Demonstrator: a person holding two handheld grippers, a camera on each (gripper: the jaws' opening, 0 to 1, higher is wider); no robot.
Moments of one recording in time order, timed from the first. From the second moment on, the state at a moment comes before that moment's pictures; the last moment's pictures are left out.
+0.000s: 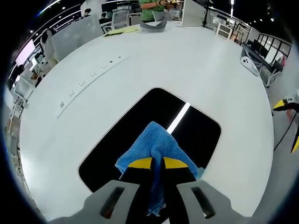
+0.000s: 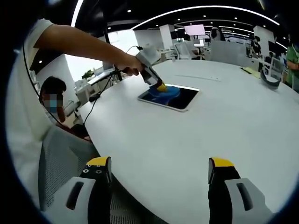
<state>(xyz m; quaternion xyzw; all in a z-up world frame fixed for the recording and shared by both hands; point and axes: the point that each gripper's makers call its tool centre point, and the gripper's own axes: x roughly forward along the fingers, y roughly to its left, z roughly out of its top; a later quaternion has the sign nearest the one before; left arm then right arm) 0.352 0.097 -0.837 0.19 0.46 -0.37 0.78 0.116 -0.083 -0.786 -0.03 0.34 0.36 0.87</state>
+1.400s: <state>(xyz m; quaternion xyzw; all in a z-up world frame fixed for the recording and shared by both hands) 0.355 0.078 -0.838 0.18 0.46 -0.37 0.79 0.116 -0.085 -0.786 -0.04 0.34 0.36 0.87</state>
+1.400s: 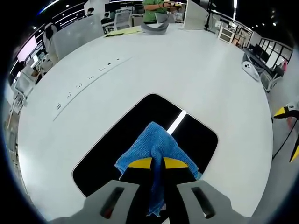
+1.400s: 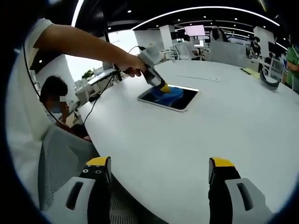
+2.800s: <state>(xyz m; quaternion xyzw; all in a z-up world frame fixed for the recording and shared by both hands) 0.353 0.044 -0.838 0.17 0.46 -0.38 0.78 0.113 -0.096 -0.787 -0.03 0.34 0.35 0.87</state>
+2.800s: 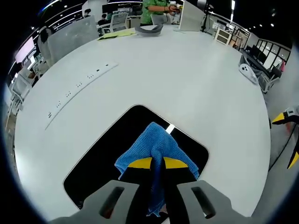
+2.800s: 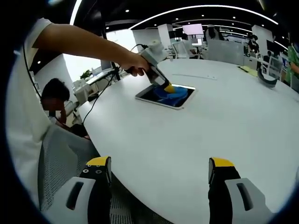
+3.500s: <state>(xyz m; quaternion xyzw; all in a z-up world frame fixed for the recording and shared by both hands) 0.355 0.034 -0.838 0.16 0.45 -0.38 0.79 0.114 -0.097 -0.788 -0.03 0.34 0.35 0.87</state>
